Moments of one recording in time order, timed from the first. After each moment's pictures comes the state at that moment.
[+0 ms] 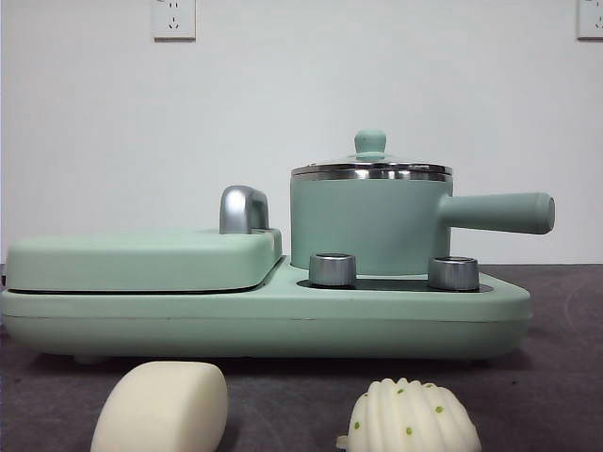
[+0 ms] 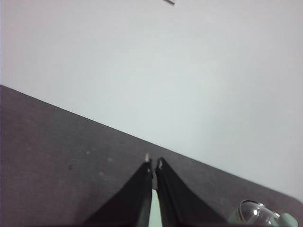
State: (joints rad) left arm 0.02 0.22 0.55 -0.26 0.12 -0.46; right arm 0.07 0.25 0.52 -0.17 -0.21 0.42
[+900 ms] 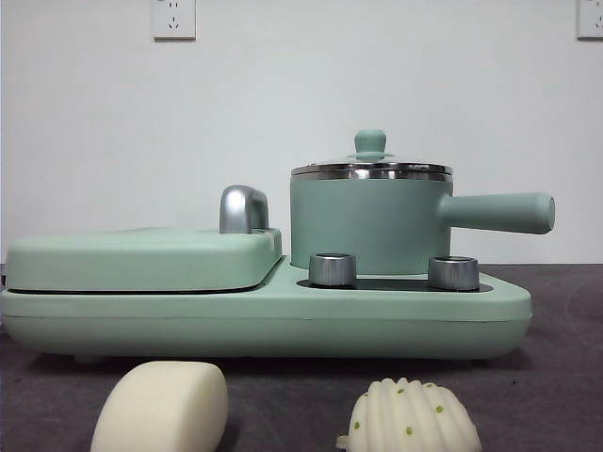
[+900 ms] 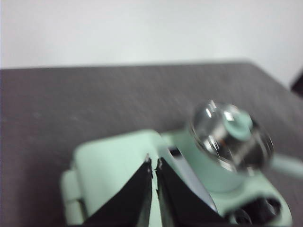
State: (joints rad) left arm -0.19 0.88 0.99 -0.44 0.37 -0.08; right arm 0.12 0.80 0.88 -0.43 -0.47 0.13
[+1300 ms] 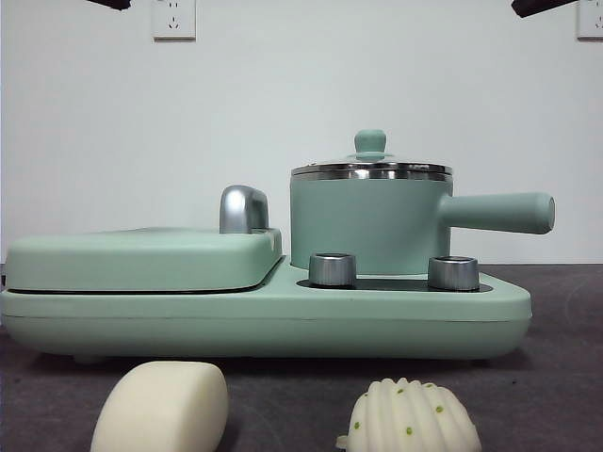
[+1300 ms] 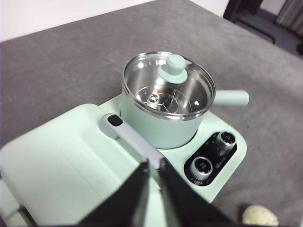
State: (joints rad) left arm -0.27 0.98 1.02 -0.54 0.55 0.18; right arm 0.25 0.82 0.88 -0.54 -0.47 -0.16
